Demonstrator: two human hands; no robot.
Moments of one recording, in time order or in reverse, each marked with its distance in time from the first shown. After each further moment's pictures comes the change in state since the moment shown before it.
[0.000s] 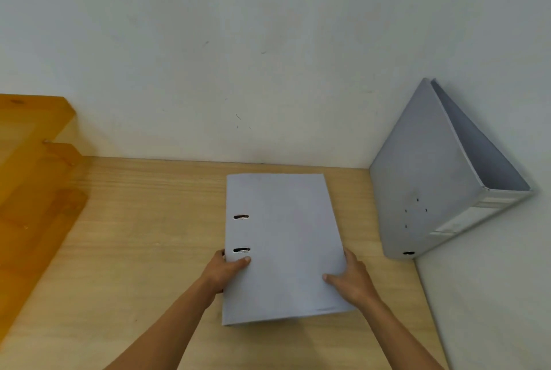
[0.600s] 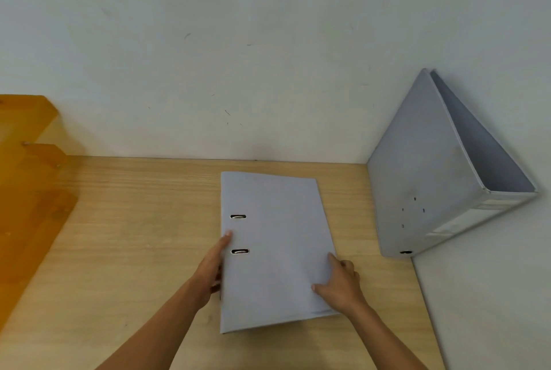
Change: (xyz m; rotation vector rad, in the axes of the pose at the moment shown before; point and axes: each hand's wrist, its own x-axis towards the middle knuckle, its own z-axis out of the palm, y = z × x) left_hand 0.016 0.002 0.003 -0.194 0.000 -0.145; right_hand 0.015 0.013 0.019 -0.304 -0.105 0.026
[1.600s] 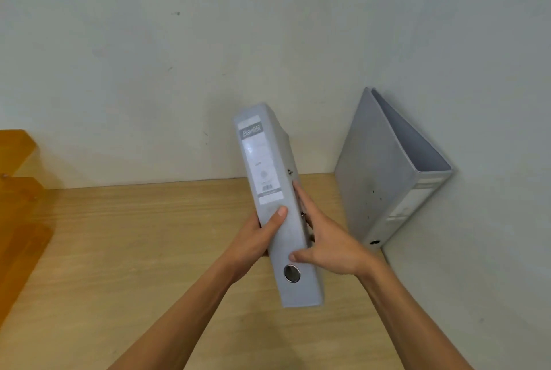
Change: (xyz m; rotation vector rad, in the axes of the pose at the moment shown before) left_hand -0.106 0.070 0.086 0.134 -0.540 0.658; right_hand -0.119 -0.087 -0.118 0.347 -0.074 -0.686
